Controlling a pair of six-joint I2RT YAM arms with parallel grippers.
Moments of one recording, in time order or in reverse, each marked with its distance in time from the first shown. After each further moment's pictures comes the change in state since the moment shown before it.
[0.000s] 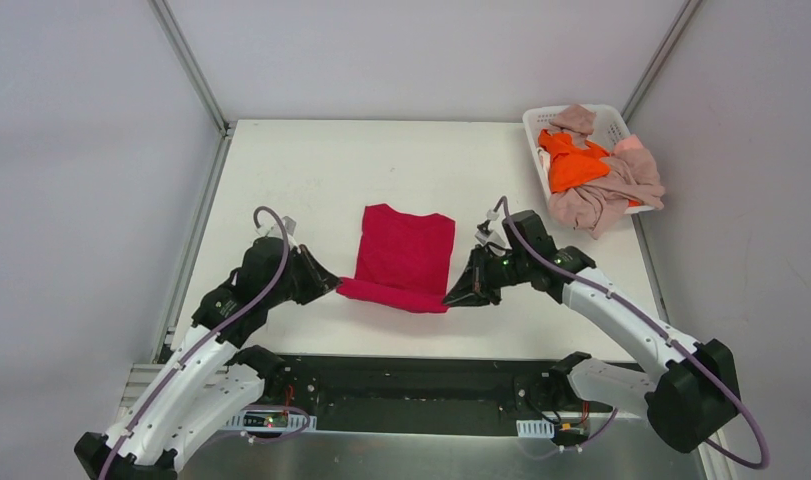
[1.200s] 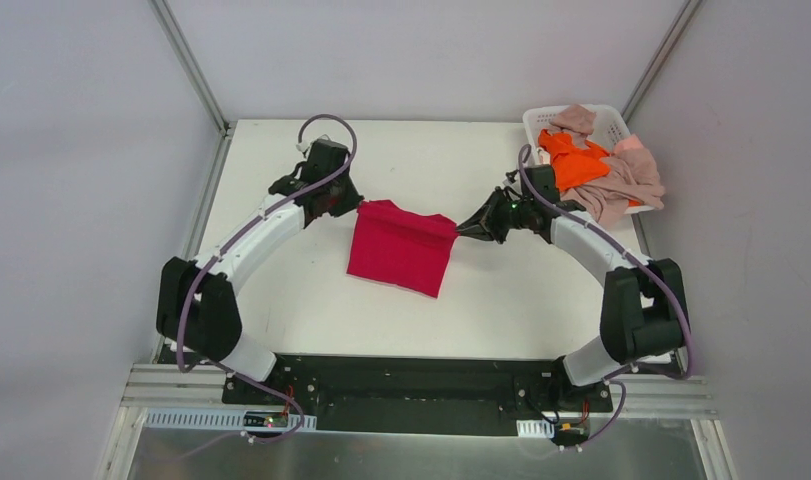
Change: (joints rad) left arm 0.064 0.893 0.584 0.177 -0.241 0.111; right arm -0.314 0.428 0.252 0.220 0.115 -0.009
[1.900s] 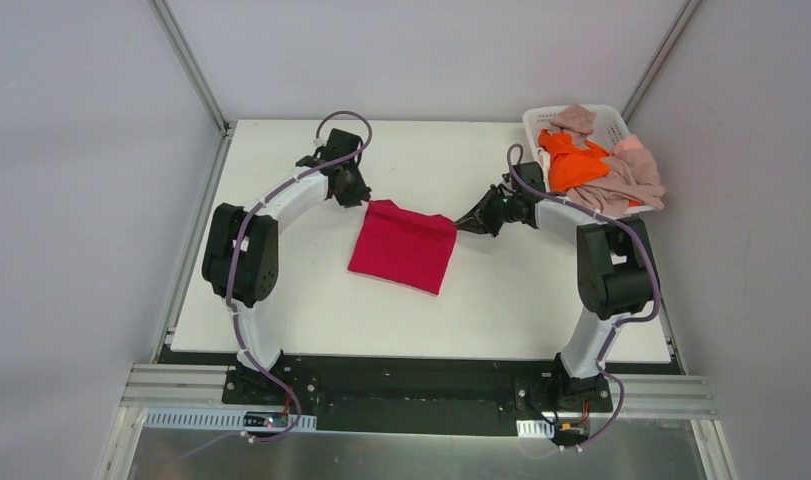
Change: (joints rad) left arm 0.070 0.393 0.221 0.011 0.076 0.053; right arm -0.032 0.307 0.106 0.121 0.018 0.035
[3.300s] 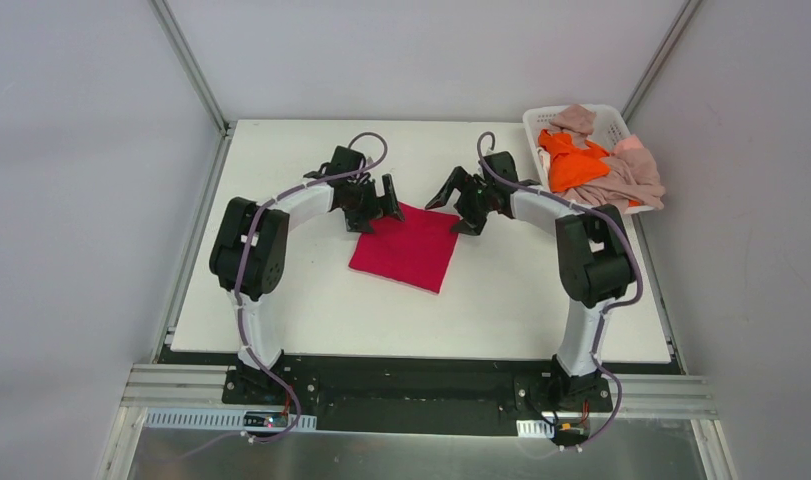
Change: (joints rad) left arm -0.008 0.050 -0.092 0.122 0.449 0.151; right arm 0.131 0.079 0.146 -0.017 0.184 -0.075
